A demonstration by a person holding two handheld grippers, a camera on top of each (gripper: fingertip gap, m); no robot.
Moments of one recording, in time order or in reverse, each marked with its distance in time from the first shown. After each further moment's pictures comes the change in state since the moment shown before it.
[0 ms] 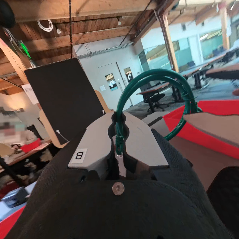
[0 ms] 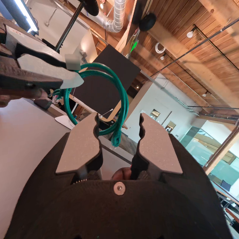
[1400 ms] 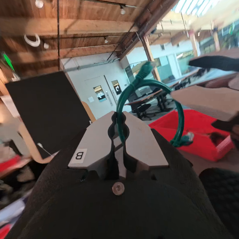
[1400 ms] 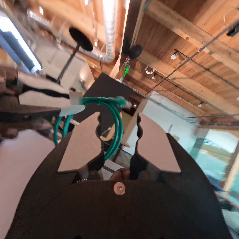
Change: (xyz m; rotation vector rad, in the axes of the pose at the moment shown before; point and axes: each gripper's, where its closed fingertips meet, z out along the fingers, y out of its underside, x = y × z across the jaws) left arm 0.030 -0.015 -0.003 0.101 0.105 -0.033; right arm 0.025 -0.028 -0.012 0.199 0.048 0.118
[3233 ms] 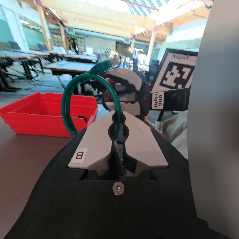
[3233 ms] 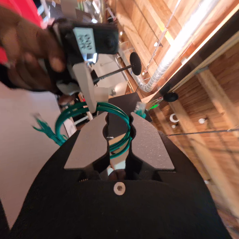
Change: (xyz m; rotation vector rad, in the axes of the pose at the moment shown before) left arm 0.108 -0.003 -0.047 -0.131 1.075 -0.669; right arm -0.028 0.014 -0.022 0.199 -0.416 -0.469
